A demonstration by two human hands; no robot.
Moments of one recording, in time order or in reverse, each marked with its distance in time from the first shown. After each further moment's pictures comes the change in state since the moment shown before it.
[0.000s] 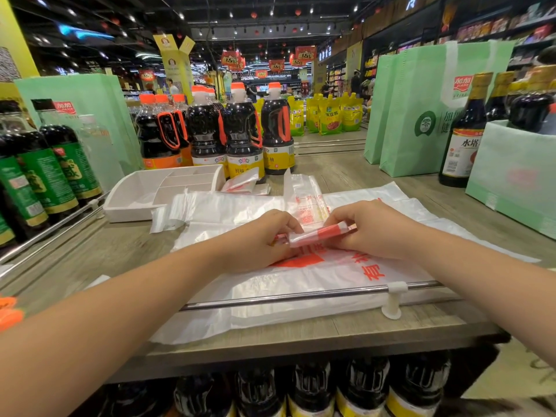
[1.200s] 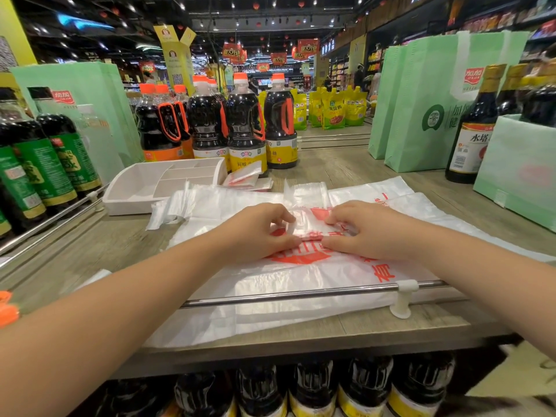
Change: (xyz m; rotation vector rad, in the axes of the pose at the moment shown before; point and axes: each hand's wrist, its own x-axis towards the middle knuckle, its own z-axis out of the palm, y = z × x) left_hand 0.000 0.003 -0.005 0.016 0.156 -0.138; right_hand 0.008 -0.003 0.007 -0.202 -0.134 0.045
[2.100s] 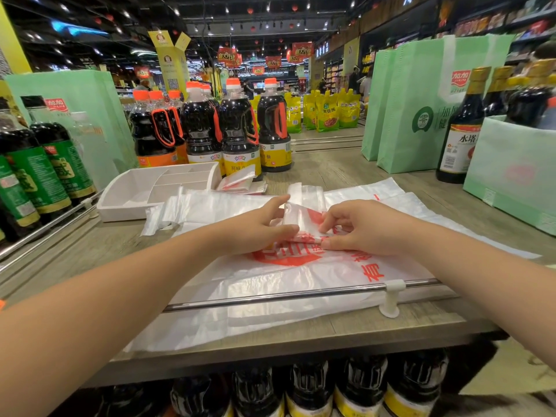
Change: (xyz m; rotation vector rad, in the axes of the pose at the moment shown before) left_hand 0.023 -0.004 0.001 -0.167 -0.246 -0.091; right_hand 0.003 0.013 0.000 0.252 0.024 -0.016
